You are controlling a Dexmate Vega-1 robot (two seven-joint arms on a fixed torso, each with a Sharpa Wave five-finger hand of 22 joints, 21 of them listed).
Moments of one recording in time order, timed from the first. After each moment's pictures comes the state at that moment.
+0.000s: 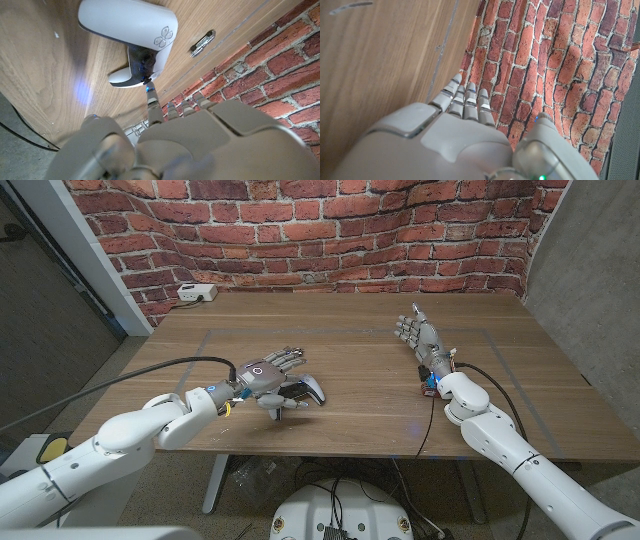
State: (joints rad) left arm 1.33 1.09 0.23 -2.10 0.92 -0.11 0.04; left_hand 0.28 0.08 -0.13 0.09 0.28 0.45 -0.12 0.22 0.18 -0.09 -0.07 0.22 0.19 -0.17 -0.01 0.19 0.19 -0.17 0.05 0.22 0.19; right arm -1.04 -0.54 -0.35 -1.63 0.58 0.20 -0.12; right_hand 0.17 0.02 0.20 -0.04 0.19 0.24 0.12 0.20 0.18 0.25 0.16 0.22 0.18 0.12 0.12 0.19 0.18 0.26 0.01 0.20 0.18
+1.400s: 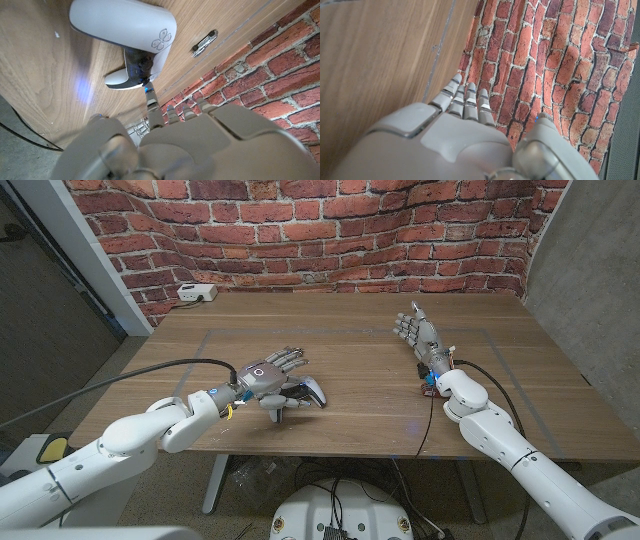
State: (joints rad) left arm 1.32 1.10 0.28 -2.09 0.92 -0.08 0.07; left_hand 0.33 0.12 -0.12 0.08 0.28 0.59 -0.11 0.25 0.18 -0.06 -0.09 0.23 0.19 -0.17 -0.02 0.19 0.19 -0.17 0.06 0.22 0.19; right arm -1.02 -0.54 -0.36 -1.62 0.58 0.20 -0.11; right_hand 0.17 0.02 0.19 -0.05 0.19 0.24 0.12 0.20 0.18 0.25 0.16 0.22 0.18 0.12 0.11 0.19 0.18 0.25 0.02 0.20 0.18
